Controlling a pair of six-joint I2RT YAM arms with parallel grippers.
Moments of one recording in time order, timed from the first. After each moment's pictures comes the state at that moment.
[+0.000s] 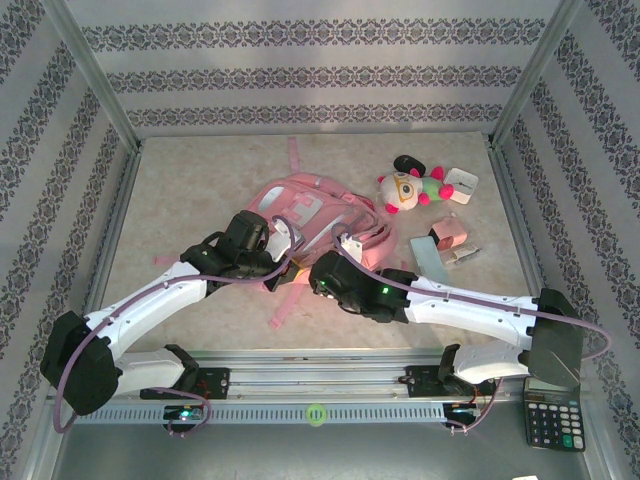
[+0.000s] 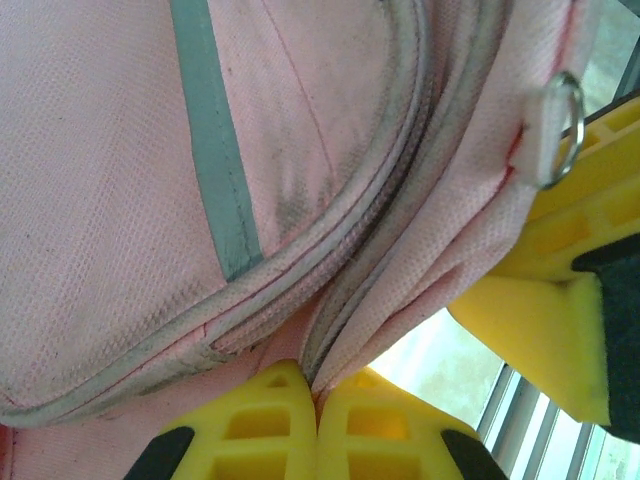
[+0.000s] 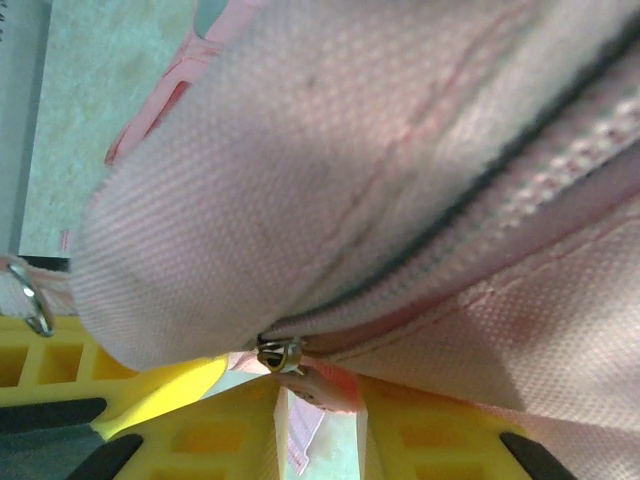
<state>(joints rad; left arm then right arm) -0.61 1.21 0.85 -0.45 0.42 0.02 1.12 1.30 0.93 -0.47 0.37 1.19</state>
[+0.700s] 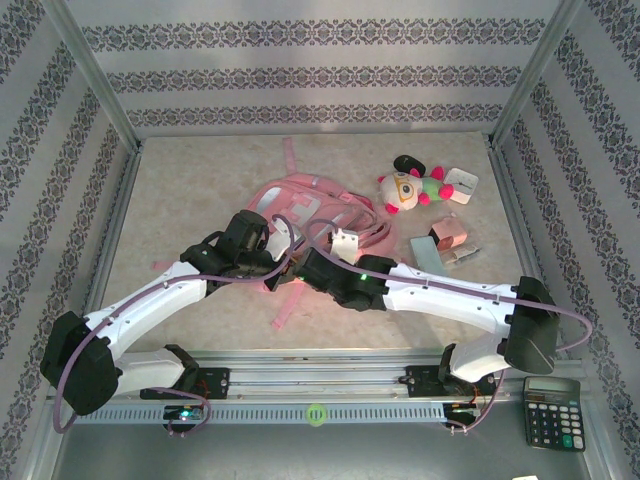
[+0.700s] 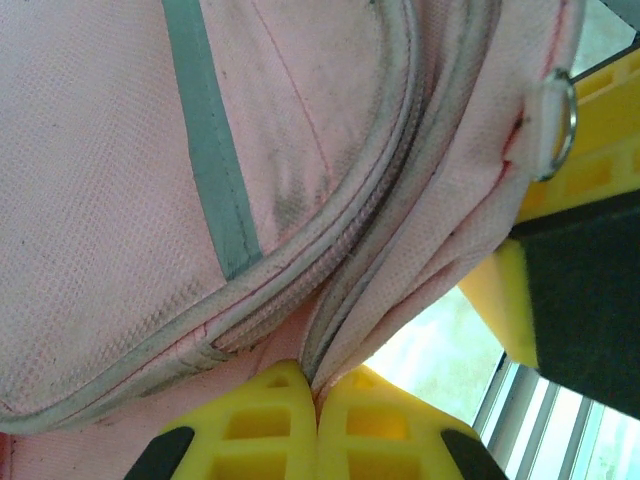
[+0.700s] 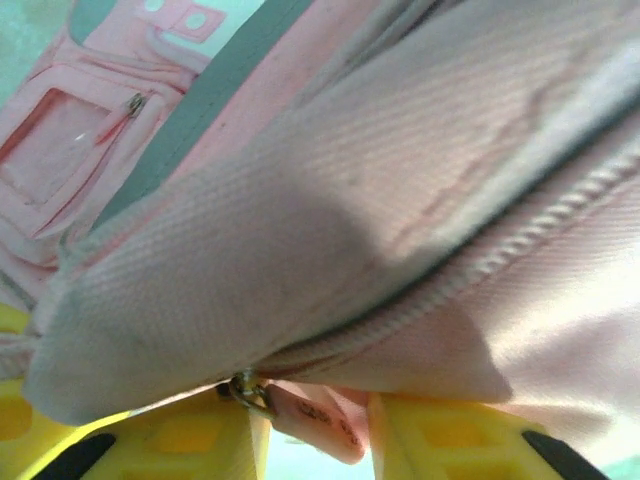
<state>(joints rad) -0.61 1.21 0.86 -0.45 0.42 0.01 1.14 1.45 1.16 -0.82 0.51 1.18</state>
